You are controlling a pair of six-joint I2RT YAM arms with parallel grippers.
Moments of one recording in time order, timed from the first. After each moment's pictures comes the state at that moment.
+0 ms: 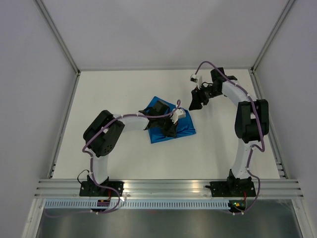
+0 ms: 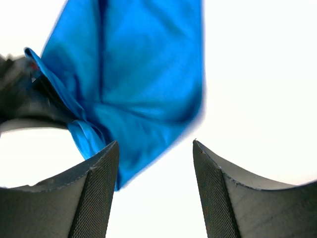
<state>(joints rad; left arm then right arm) -0.73 1.94 1.13 -0.07 0.53 0.19 0.14 2.07 1.65 -0.83 -0.83 -0.62</state>
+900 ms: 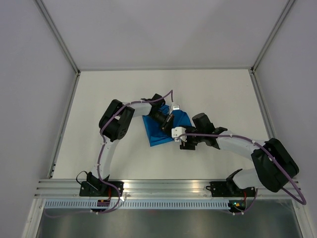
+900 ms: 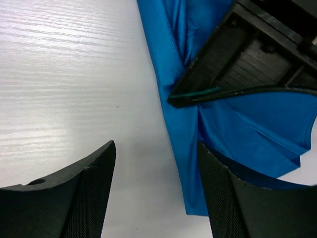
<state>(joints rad) -0.57 2.31 1.53 -0.55 1.11 0.12 0.57 1.38 0.63 -0.13 -0.49 -0.93</state>
